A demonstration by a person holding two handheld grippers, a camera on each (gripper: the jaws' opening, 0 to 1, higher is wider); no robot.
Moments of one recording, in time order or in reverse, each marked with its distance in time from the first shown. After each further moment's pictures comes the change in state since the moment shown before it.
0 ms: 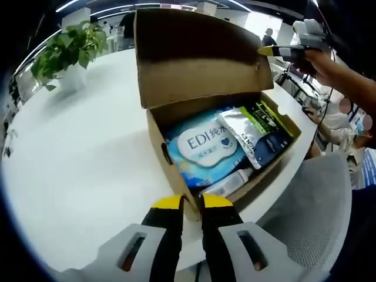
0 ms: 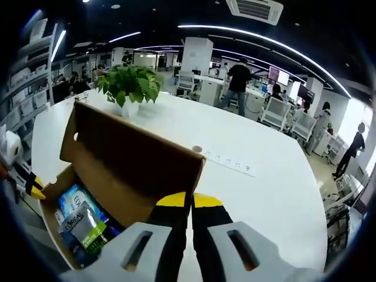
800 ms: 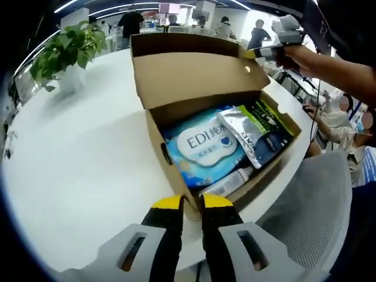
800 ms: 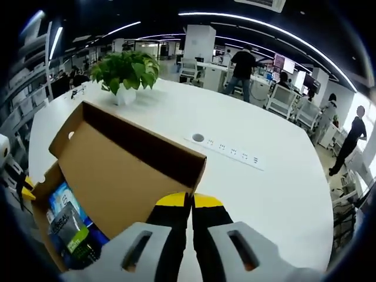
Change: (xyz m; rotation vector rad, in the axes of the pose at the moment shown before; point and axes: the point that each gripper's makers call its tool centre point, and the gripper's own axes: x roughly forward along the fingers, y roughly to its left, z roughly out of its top) left arm 0.001 0.000 0.000 0.010 0.012 0.001; right arm 0.053 -0.011 -0.019 0.015 0.098 0.037
